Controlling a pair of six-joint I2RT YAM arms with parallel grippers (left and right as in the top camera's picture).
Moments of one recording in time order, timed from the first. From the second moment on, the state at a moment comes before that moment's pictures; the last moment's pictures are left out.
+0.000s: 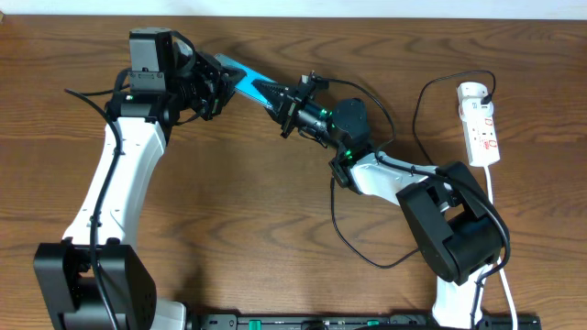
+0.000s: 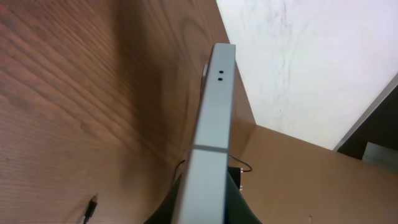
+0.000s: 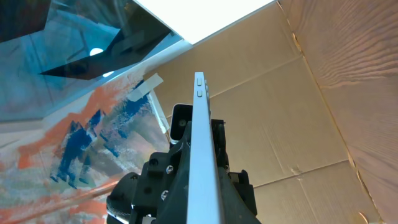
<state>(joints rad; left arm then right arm) -0.04 1.64 1.34 -0.44 0.64 -1.17 0.56 2.02 1.06 1.13 -0.49 2.12</state>
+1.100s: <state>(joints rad) -0.04 1.64 1.34 -0.46 0.62 -1.16 0.56 2.02 1.06 1.10 -0.50 1.99</state>
